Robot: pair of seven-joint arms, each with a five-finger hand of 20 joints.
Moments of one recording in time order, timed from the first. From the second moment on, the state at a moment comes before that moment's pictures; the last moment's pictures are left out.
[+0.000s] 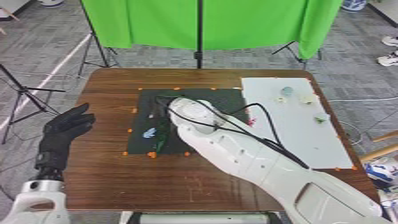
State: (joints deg) left arm 125.8 -59.8 -100.1 -116.9 62.8 14.8 15.8; right arm -47.4 -85.7 30.7 -68.9 -130.0 -19.4 17.4
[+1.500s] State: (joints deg) left arm 128.6 -67.0 -104.2 -120.3 66.6 12.2 15.7; right arm -91.4 -47.4 83.8 -117.4 -120.7 7.3 26.6
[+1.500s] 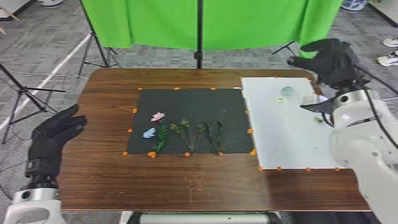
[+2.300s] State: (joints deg) left arm 129.3 -67.5 -104.2 -120.7 67.0 10.6 14.5; right arm -92.2 -44.9 80.2 -99.6 -124.6 5.4 33.4
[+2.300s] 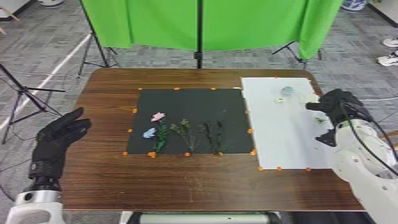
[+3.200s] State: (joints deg) left arm 130.3 -67.8 -105.1 -121.1 66.9 9.6 13.9; right arm -92.9 -44.9 74.1 -94.0 -126.0 19.4 35.6
